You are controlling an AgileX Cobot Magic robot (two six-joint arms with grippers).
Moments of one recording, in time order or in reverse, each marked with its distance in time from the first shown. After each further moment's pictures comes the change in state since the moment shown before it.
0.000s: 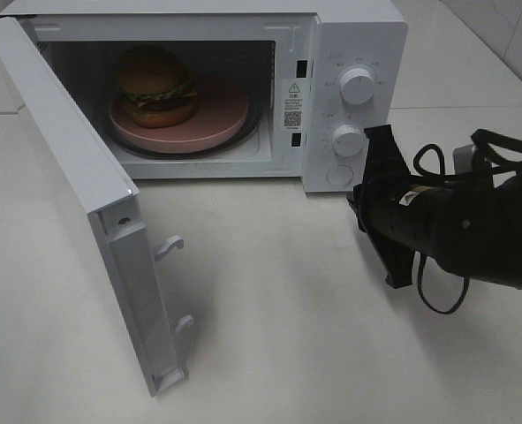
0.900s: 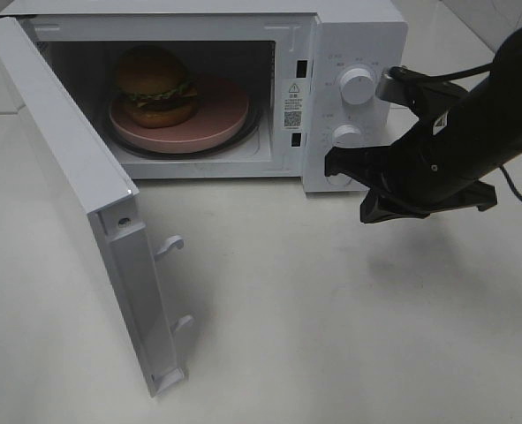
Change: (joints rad) left arm 0.000 -0.001 0.000 0.000 0.000 0.000; right arm -0.173 -0.200 -0.277 -0.462 1.044 -0.834
